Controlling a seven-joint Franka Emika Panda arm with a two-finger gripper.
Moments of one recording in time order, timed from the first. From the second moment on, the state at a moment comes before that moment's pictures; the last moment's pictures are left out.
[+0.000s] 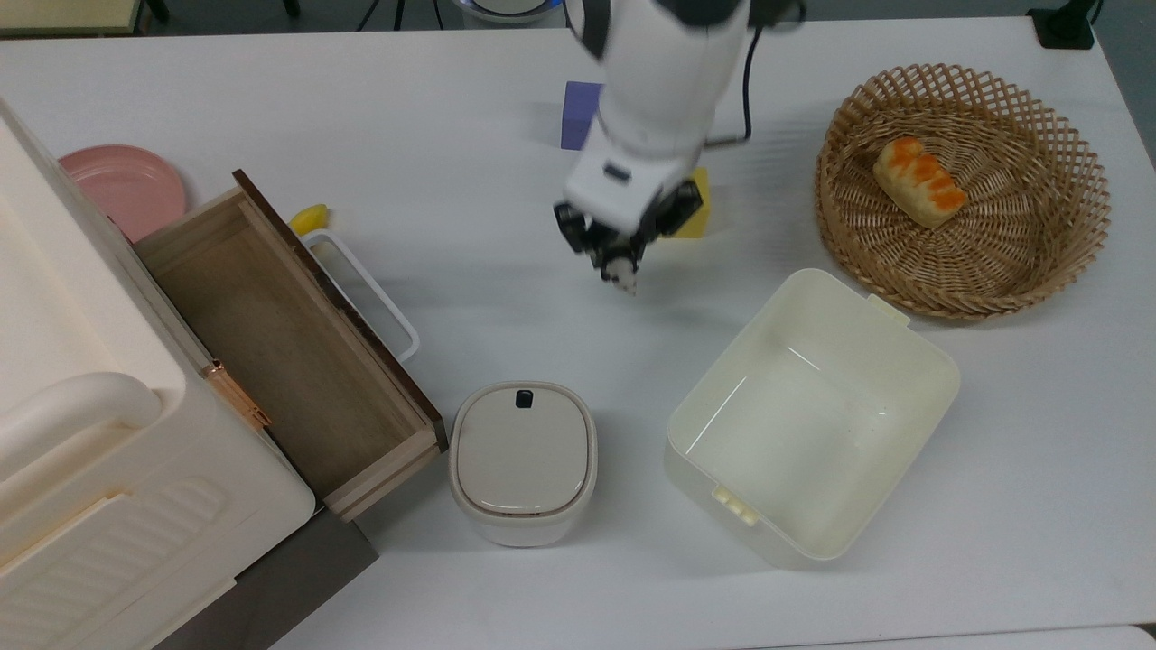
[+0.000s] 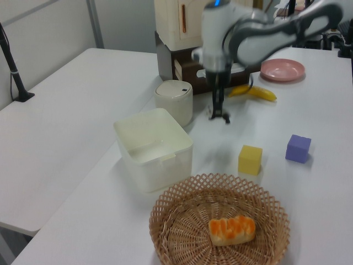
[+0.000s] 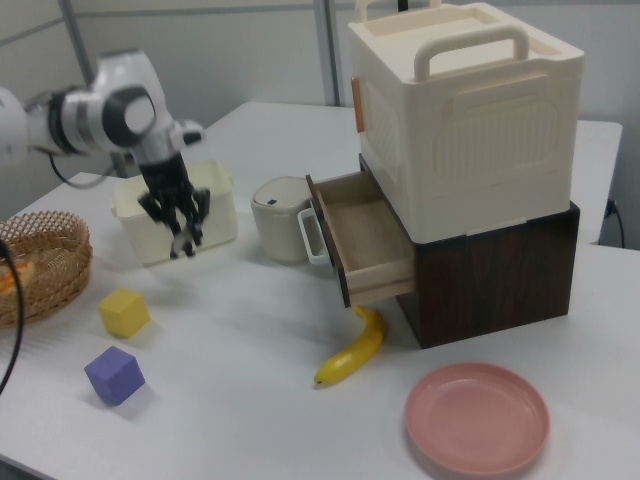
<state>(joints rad) 0.41 0.36 -0.17 -1.56 -0.03 1.94 -0.04</state>
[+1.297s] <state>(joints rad) -0.12 0.26 -0.15 -1.47 -0.02 1.93 -0.22</state>
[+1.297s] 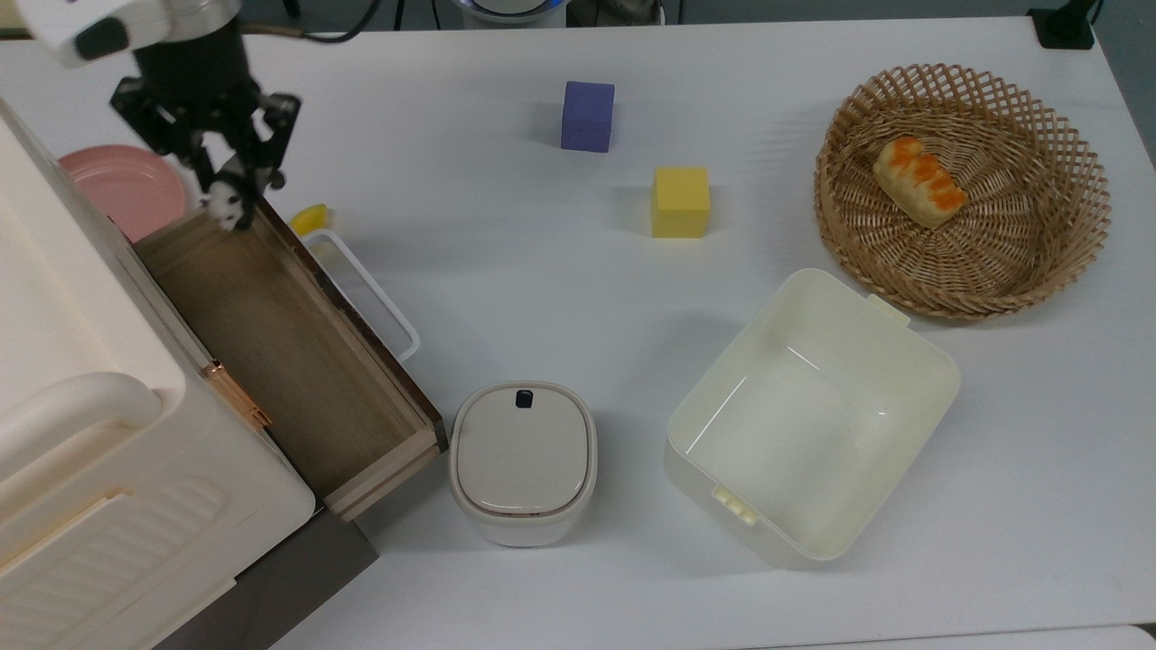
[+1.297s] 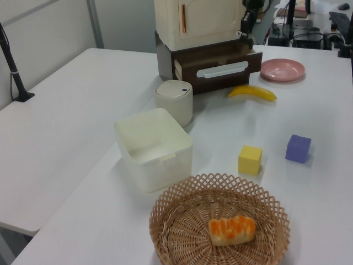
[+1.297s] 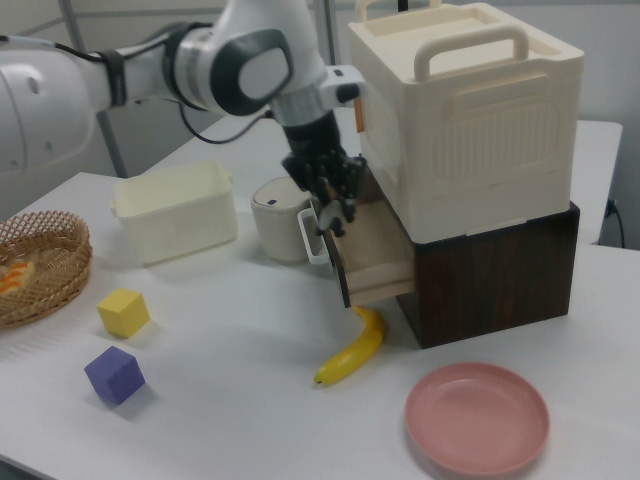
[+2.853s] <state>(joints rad) -0.12 0.46 -0.16 -1.44 -0.02 2.10 -0.16</state>
